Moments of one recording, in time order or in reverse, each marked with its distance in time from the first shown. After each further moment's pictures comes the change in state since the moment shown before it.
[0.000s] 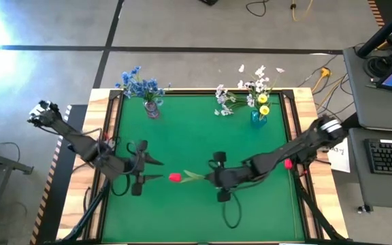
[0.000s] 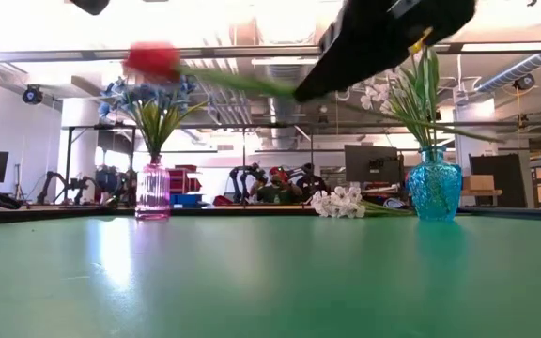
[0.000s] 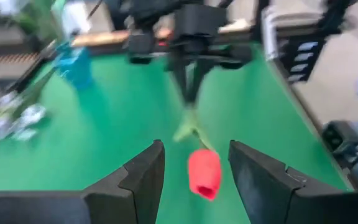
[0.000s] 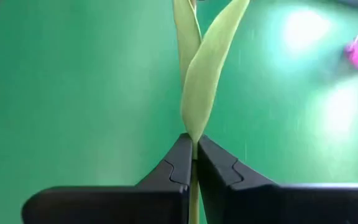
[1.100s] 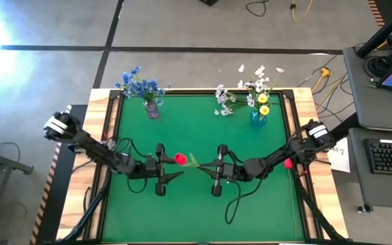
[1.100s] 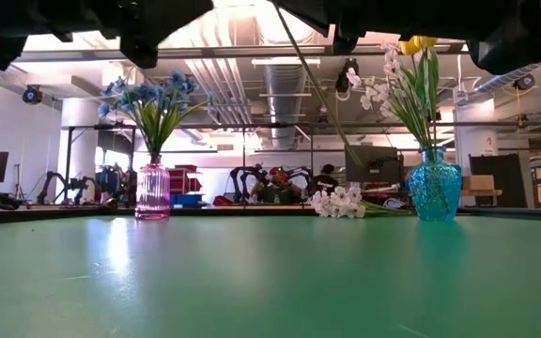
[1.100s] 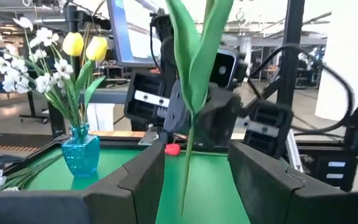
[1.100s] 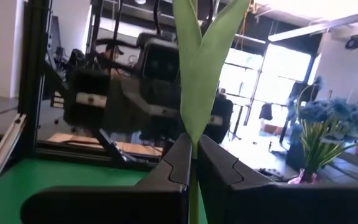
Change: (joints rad) left arm 0.125 0.467 -0.371 1.477 -0.008 0.258; right arm -0.012 0.162 -0.301 1.436 0.123 -0.382
